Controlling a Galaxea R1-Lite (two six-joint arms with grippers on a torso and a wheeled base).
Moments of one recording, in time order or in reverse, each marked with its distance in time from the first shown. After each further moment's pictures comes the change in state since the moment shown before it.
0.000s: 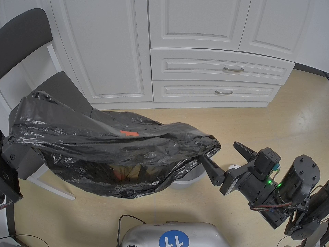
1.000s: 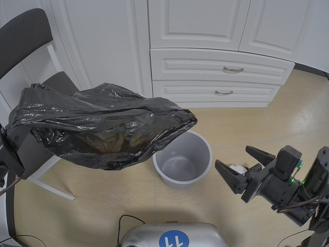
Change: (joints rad) left arm 0.206 0.044 -0.022 0.004 -0.001 0.063; right arm 0.001 -0.275 -0.001 0.376 0.084 0.057
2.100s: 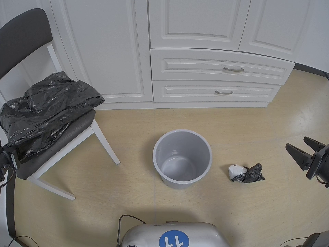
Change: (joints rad) left arm 0.868 0.251 0.119 0.009 -0.111 0.293; right arm -0.510 -0.515 -0.067 0.649 0.266 -0.045
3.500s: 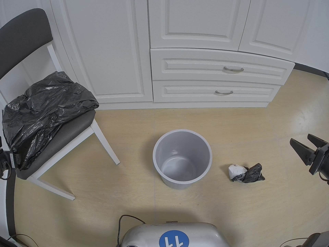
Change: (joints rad) left arm 0.107 0.205 -0.179 0.270 0.264 0.031; right arm -0.066 -0.009 -0.009 0.001 0.016 0.000
